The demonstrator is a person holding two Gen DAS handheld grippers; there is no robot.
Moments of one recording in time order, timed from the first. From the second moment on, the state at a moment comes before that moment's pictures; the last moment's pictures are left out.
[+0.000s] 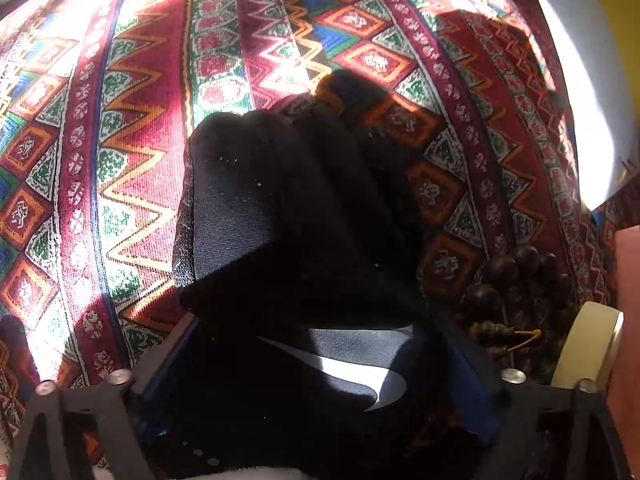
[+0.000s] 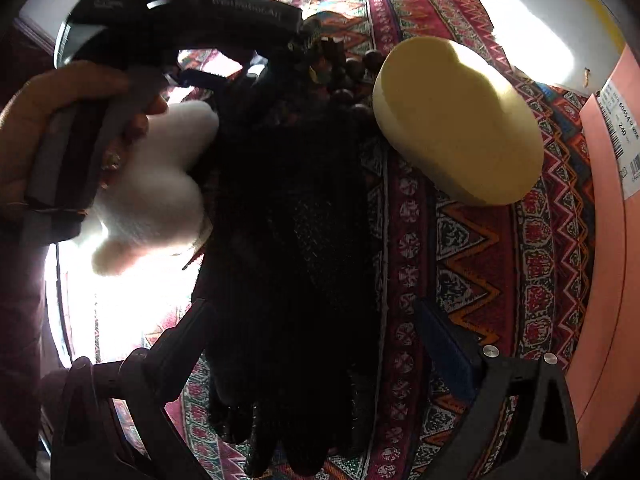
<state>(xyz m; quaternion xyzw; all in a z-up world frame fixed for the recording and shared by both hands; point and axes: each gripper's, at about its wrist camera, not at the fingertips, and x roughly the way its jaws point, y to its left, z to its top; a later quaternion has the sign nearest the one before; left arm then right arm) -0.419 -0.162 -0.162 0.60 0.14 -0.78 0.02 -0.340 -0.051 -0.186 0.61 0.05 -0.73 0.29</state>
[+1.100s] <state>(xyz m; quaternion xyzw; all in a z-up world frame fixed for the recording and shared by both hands) -0.255 -0.159 0.088 0.35 0.22 -0.91 -0.09 -0.272 0.016 -0.009 0.36 -0.07 -0.84 0.40</state>
